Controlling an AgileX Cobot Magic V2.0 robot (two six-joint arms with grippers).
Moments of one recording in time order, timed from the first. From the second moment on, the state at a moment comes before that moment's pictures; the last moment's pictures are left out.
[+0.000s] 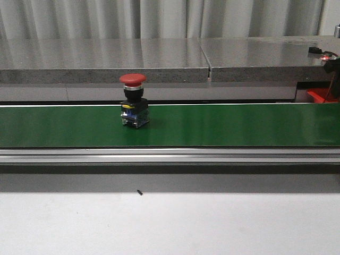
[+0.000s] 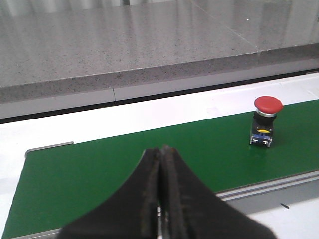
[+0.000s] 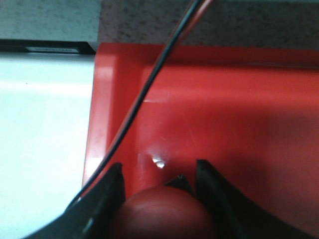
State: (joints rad) left arm -0.08 0.39 -0.47 -0.44 0.44 0.45; right arm -0.31 2.32 -2.00 0.30 0.77 -0.39
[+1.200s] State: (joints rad) left arm -0.08 0.39 -0.47 -0.44 0.44 0.45; right arm -0.28 1.96 -1.91 0.39 1.03 -0.45
